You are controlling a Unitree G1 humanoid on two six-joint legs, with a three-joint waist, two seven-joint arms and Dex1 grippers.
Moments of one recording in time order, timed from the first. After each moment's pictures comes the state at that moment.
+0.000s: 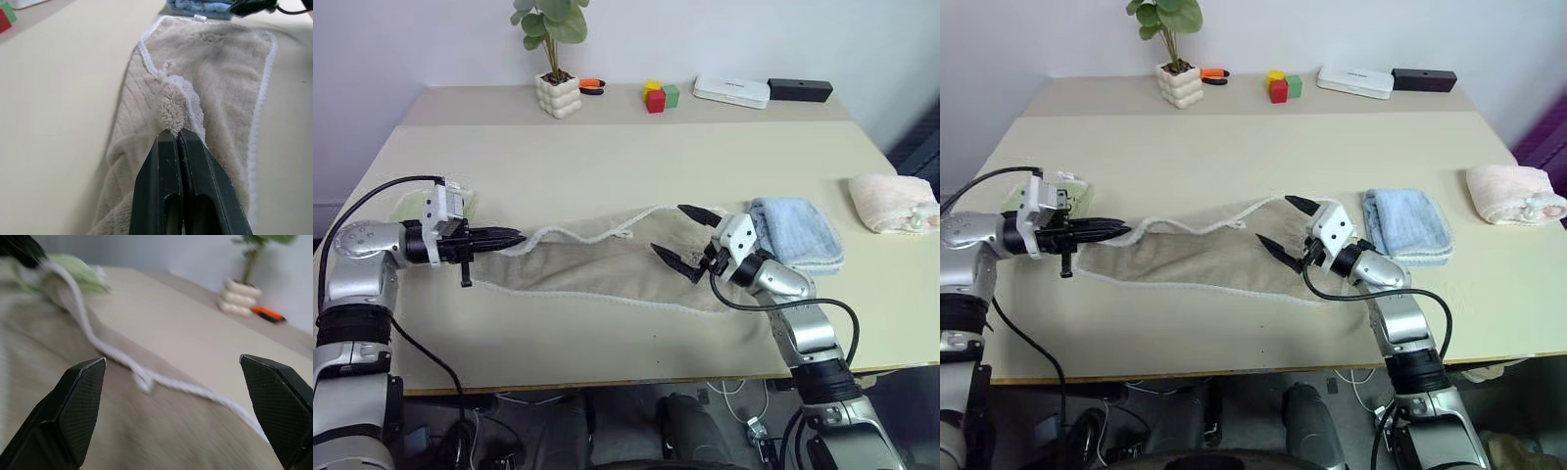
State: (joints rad) left arm -0.56 0.80 0.11 0.58 -0.38 -0.06 -1.53; right arm -0.34 -0.38 0.06 0.09 0.19 -0.07 0.72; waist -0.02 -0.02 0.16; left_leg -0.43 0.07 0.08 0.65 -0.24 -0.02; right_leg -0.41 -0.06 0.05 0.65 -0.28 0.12
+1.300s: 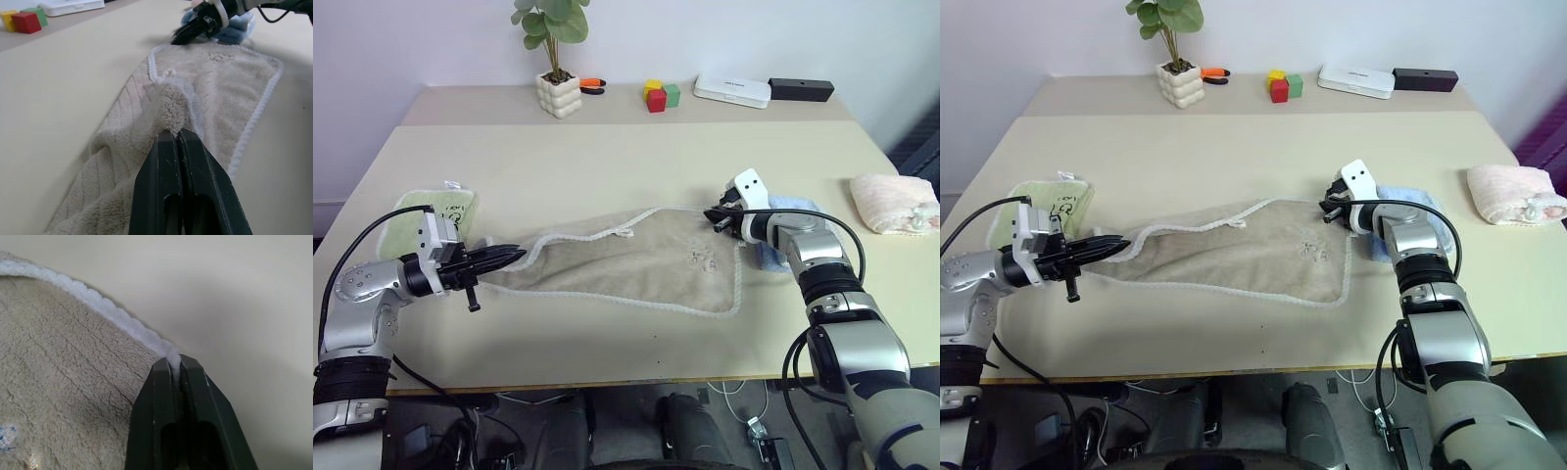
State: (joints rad) left arm -0.27 0.74 0.22 0.25 -0.49 0.04 -1.34; right arm -0.86 -0.48 0.03 0.84 0.06 0.29 0.75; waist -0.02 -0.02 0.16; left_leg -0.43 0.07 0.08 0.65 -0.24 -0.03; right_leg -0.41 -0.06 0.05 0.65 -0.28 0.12
